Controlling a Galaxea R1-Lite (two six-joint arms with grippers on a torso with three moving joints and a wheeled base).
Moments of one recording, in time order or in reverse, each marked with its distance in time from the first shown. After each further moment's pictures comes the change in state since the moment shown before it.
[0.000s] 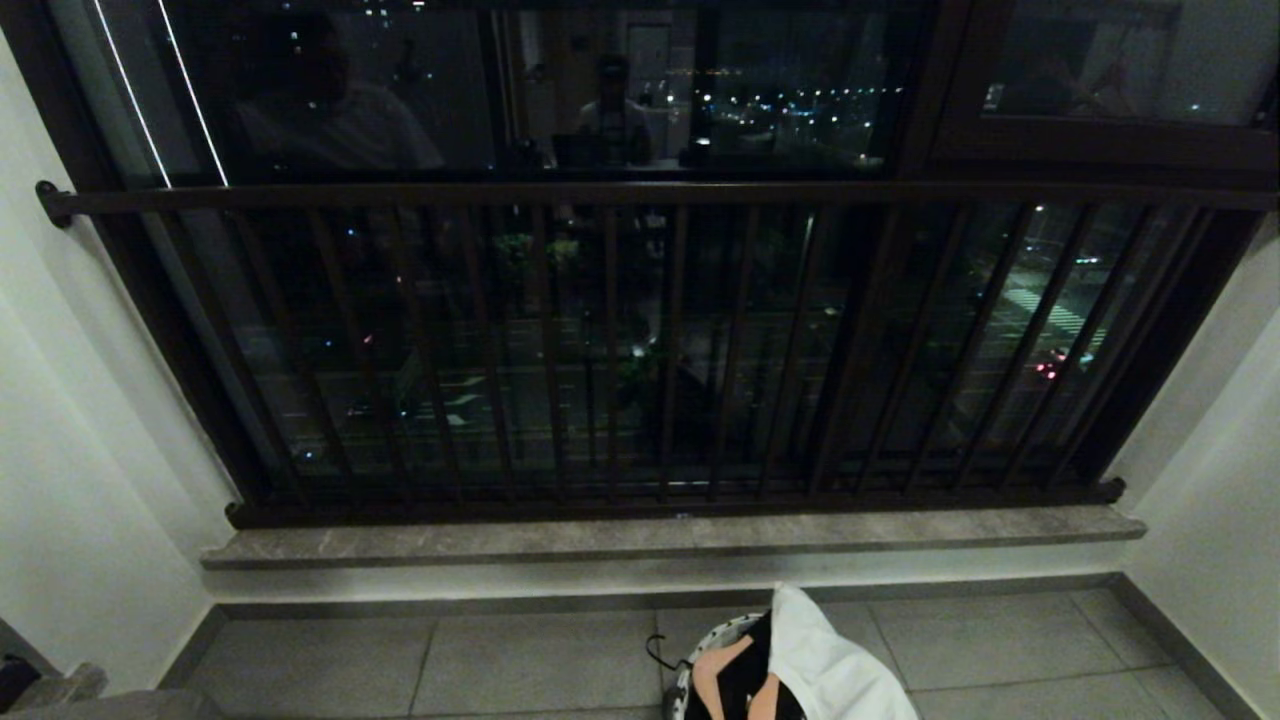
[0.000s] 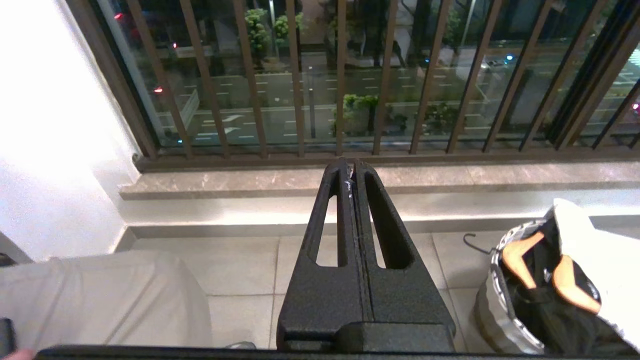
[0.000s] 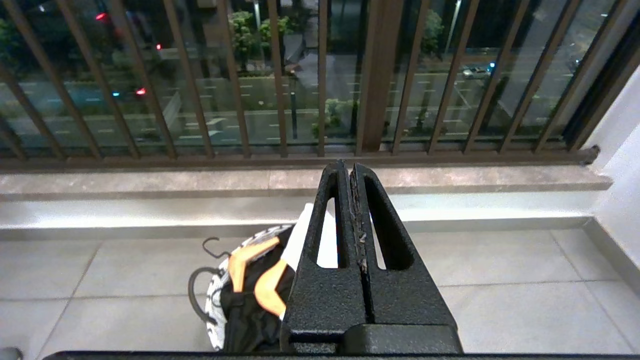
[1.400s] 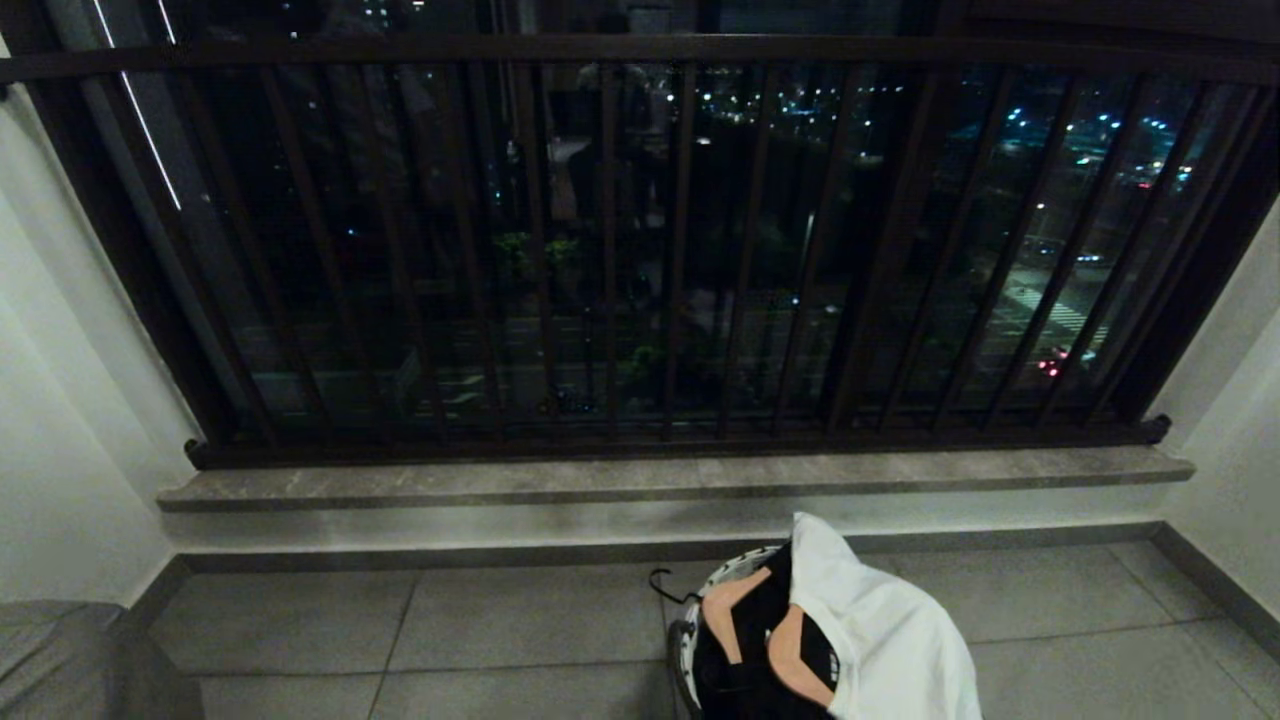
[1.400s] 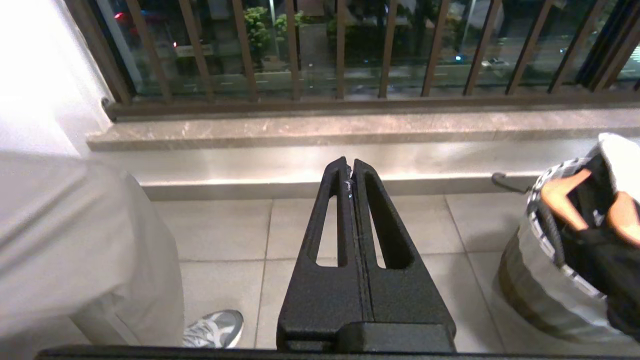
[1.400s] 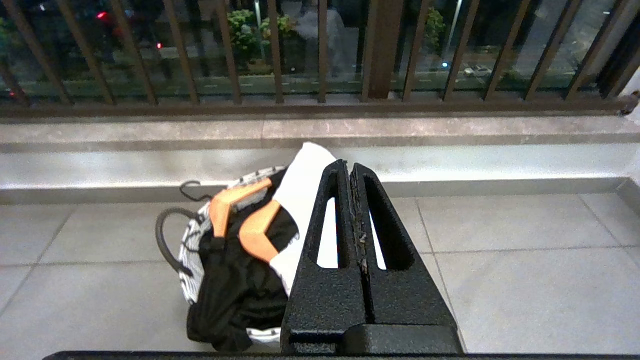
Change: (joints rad) left arm 0.000 0.000 0.000 0.001 0.000 0.002; right arm 0.000 0.000 0.000 0.000 0.000 0.000
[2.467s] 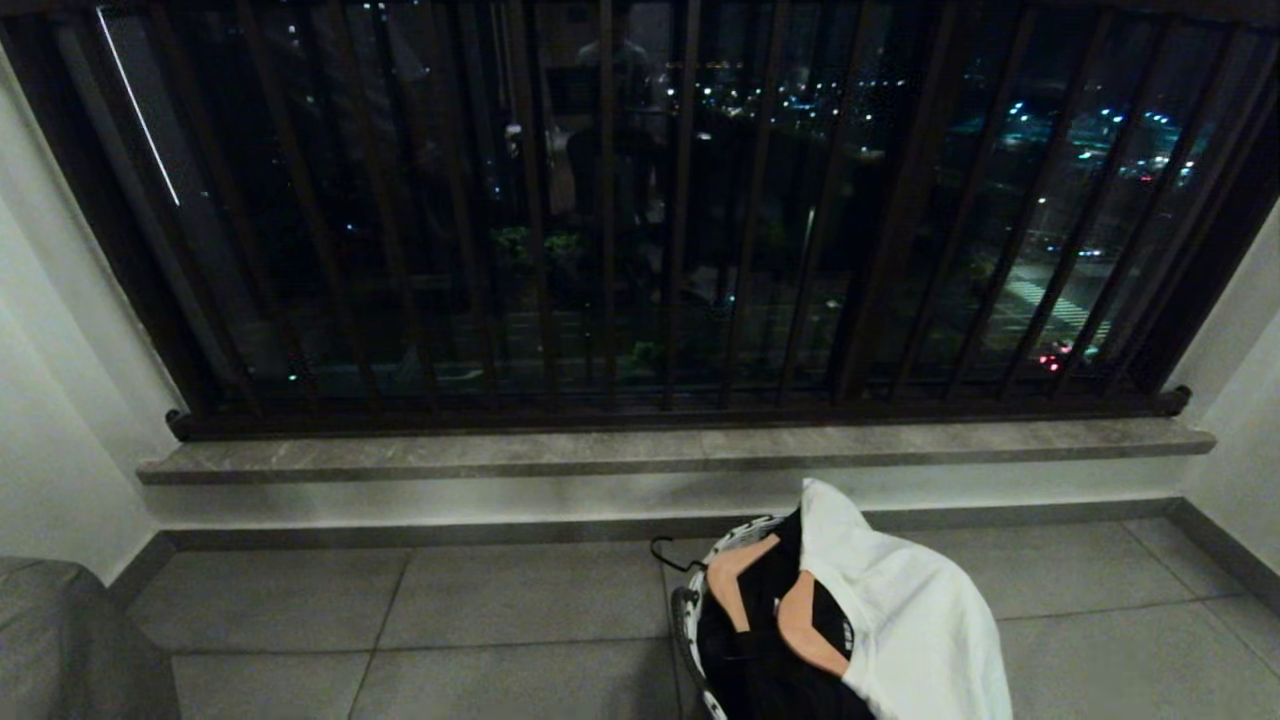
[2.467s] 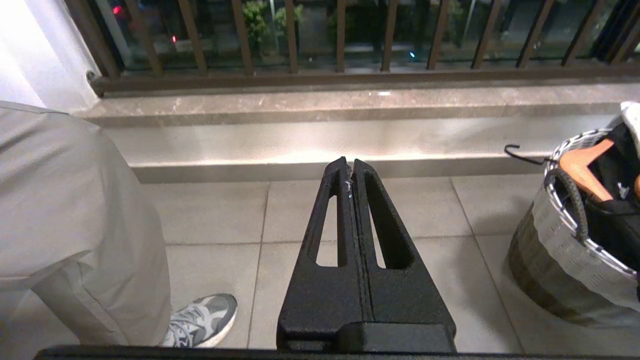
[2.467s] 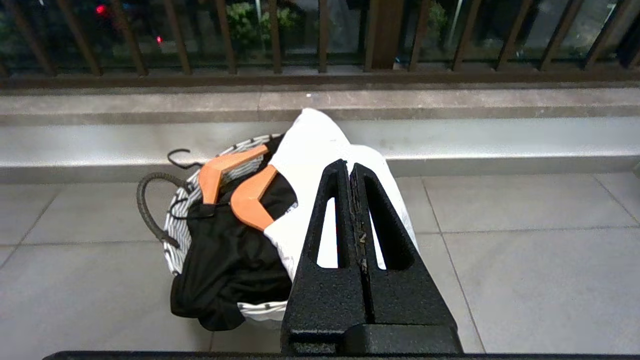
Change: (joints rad) left arm 0.000 0.000 0.000 0.000 0.000 0.000; right arm 0.000 0.000 0.000 0.000 0.000 0.000
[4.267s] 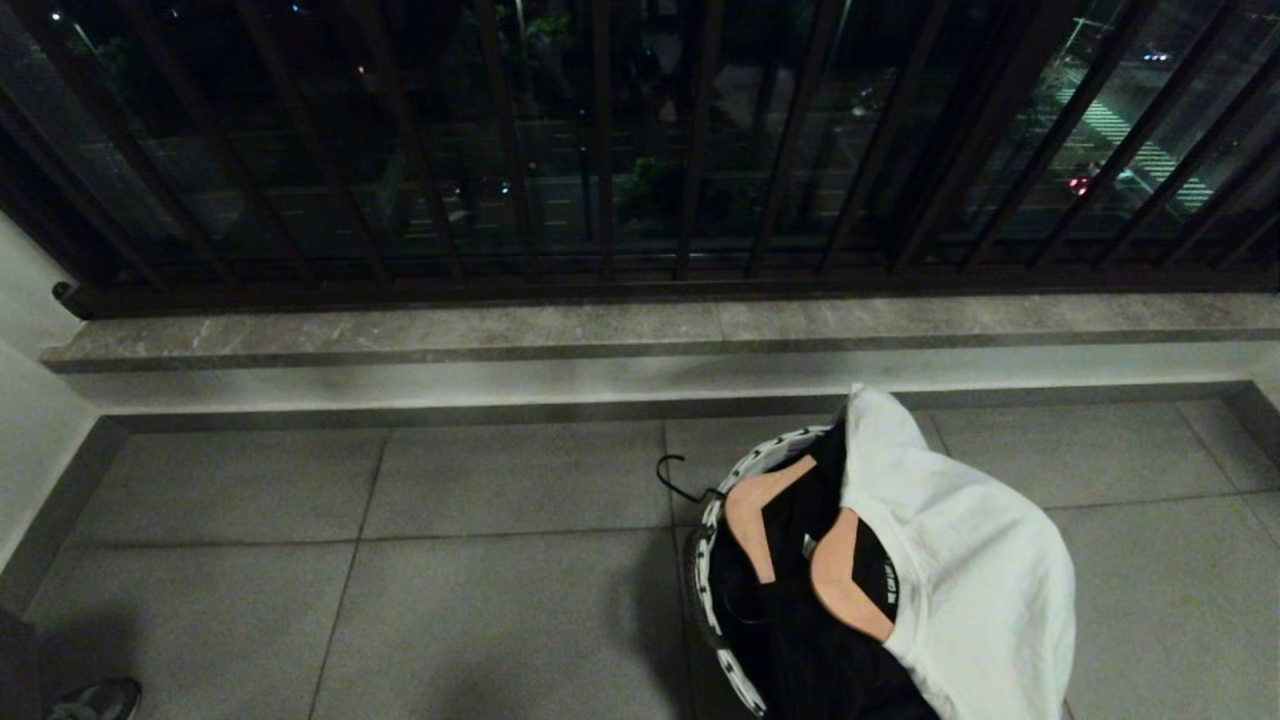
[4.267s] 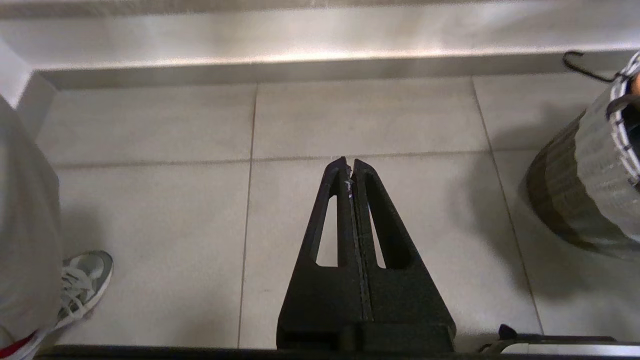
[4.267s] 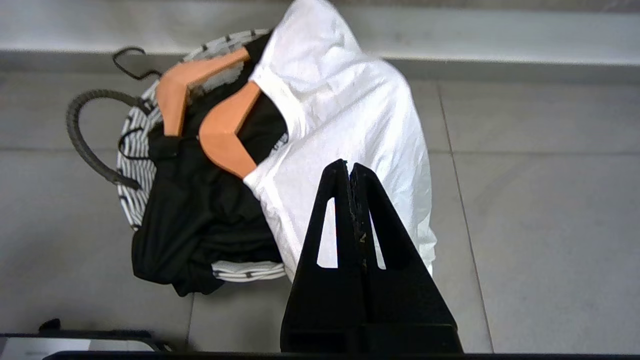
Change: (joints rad) left arm 0.000 0.000 0.000 0.000 0.000 -0.005; right arm 0.000 0.000 0.000 0.001 0.009 -0.042
